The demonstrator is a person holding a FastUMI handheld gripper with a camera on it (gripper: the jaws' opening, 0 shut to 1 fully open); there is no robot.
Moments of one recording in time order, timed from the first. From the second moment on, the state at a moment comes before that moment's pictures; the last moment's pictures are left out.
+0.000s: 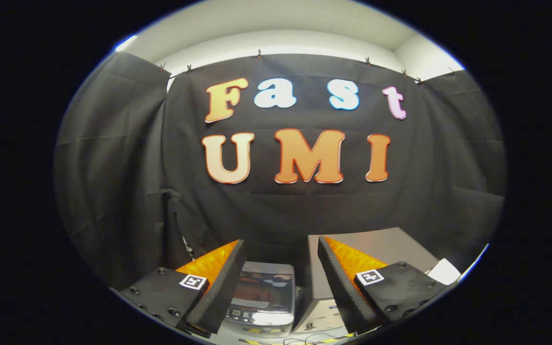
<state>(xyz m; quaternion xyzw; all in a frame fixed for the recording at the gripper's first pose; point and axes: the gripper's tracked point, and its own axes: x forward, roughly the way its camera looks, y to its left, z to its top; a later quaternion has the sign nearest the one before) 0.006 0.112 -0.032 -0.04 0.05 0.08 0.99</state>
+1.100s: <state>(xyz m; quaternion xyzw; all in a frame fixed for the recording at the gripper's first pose) -0.061 -0.010 0.026 0.01 -0.02 0.00 1.00</state>
